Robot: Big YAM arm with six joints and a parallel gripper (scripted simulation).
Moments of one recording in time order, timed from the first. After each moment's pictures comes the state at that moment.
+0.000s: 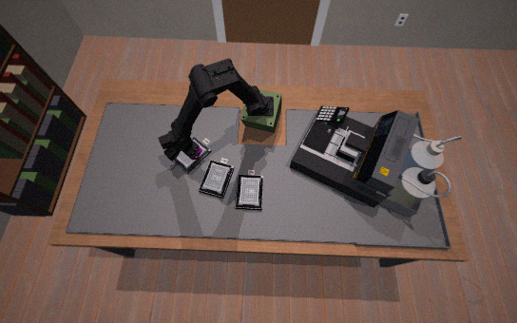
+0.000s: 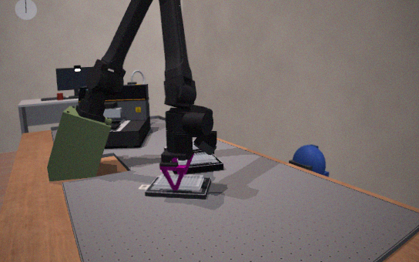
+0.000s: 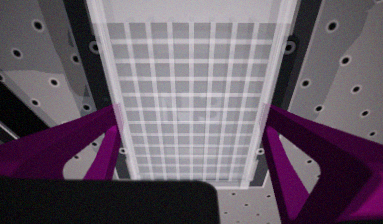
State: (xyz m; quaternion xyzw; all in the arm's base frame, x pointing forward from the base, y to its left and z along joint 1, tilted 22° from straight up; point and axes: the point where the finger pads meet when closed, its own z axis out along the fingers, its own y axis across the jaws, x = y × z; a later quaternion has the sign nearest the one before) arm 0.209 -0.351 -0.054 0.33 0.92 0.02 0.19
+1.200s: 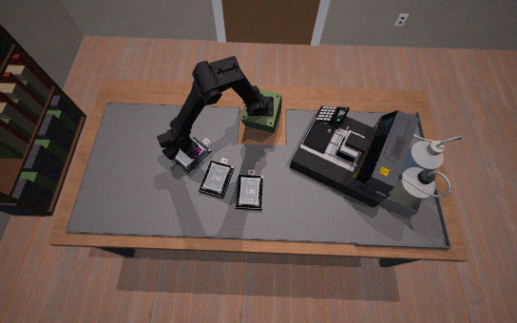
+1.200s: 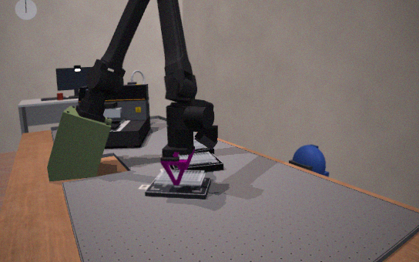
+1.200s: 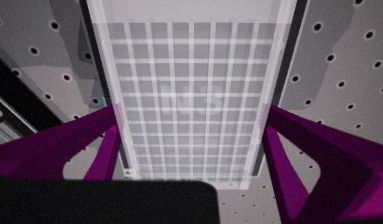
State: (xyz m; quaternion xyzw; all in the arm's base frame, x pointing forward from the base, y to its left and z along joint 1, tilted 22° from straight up) arm 0.207 -0.351 -0.040 0.33 0.92 0.02 0.19
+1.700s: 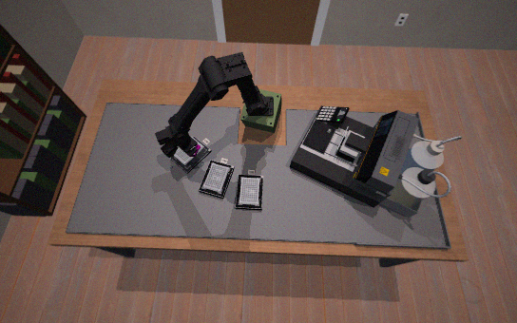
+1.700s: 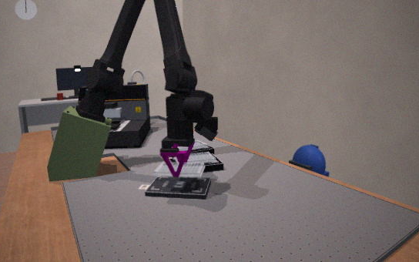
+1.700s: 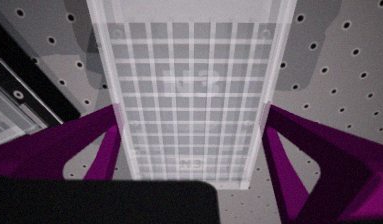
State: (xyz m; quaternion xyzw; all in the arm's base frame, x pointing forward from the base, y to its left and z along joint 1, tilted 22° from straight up) arm 0.198 -0.350 -0.019 0.33 0.92 0.02 0.19
